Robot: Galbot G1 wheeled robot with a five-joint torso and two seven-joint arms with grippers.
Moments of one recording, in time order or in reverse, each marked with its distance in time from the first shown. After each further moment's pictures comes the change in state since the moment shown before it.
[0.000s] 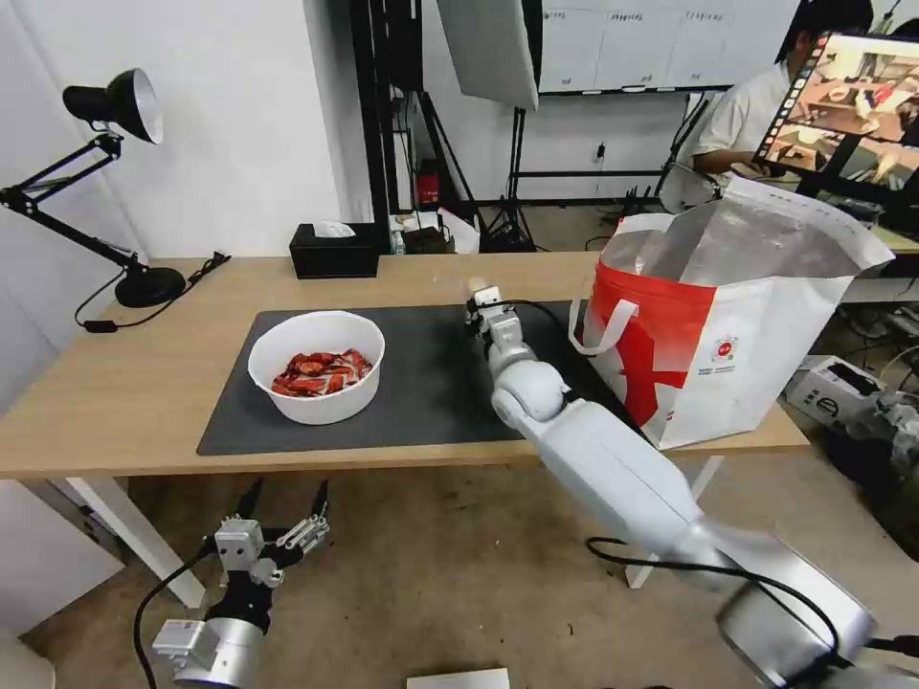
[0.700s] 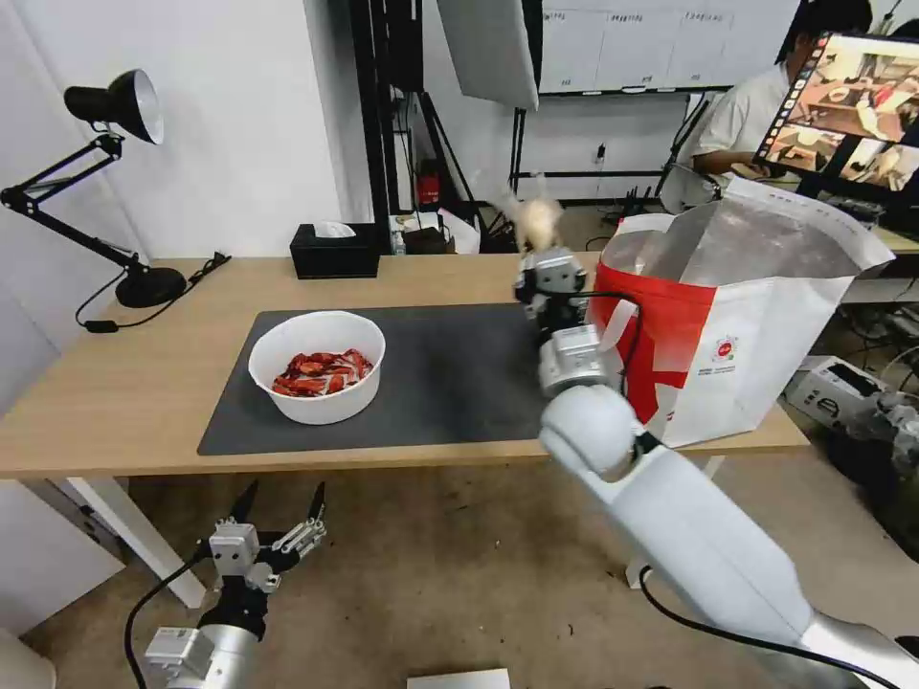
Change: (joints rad) left arm 0.028 -0.012 -0.008 -0.023 0.024 -0.003 -0.001; right arm -0.201 -0.146 0.191 0.461 -0.130 -0.021 0.110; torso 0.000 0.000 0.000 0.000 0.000
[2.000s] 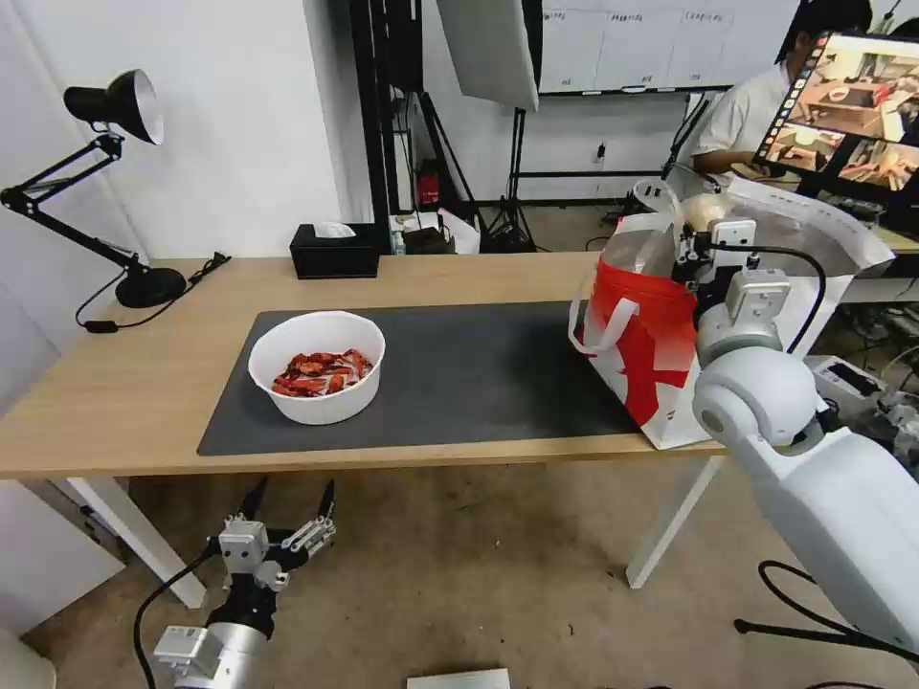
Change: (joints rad) left arm -0.004 0.004 0.019 -0.023 0.010 0.005 0.000; right arm -0.059 -0.269 0.275 0.074 0.392 -0.220 0.048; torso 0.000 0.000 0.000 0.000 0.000
